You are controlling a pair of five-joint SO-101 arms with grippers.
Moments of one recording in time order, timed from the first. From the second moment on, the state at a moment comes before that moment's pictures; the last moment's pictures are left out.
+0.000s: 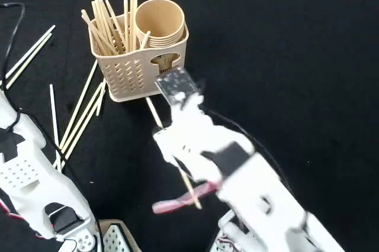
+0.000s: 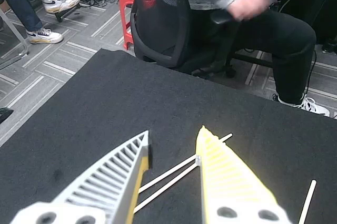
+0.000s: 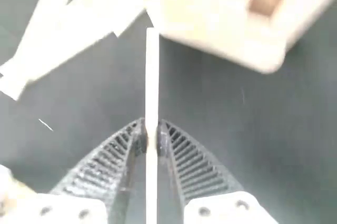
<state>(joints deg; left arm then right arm) -36.2 26.0 -93.4 99.2 -6.2 -41.0 -53.8 49.2 57.1 -8.0</state>
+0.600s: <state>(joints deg) -36.2 26.0 -93.4 99.2 -6.2 -40.6 -62.6 45.0 0.9 -8.0</state>
